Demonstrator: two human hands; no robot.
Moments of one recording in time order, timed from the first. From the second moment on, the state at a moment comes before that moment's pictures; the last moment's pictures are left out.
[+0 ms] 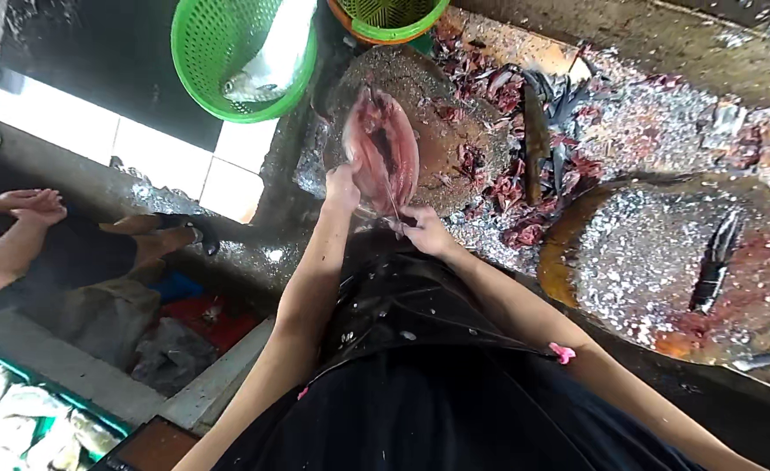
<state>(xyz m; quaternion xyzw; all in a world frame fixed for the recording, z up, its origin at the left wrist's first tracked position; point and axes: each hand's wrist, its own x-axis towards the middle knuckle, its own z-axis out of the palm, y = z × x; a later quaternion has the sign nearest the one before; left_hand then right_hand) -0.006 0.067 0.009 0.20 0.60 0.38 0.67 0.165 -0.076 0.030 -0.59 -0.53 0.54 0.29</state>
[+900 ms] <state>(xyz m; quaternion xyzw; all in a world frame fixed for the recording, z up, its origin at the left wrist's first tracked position) -0.005 0.065 -0.002 0.09 0.51 0.39 0.76 0.185 -0.094 0.025 -0.45 -0.29 0.71 0.46</state>
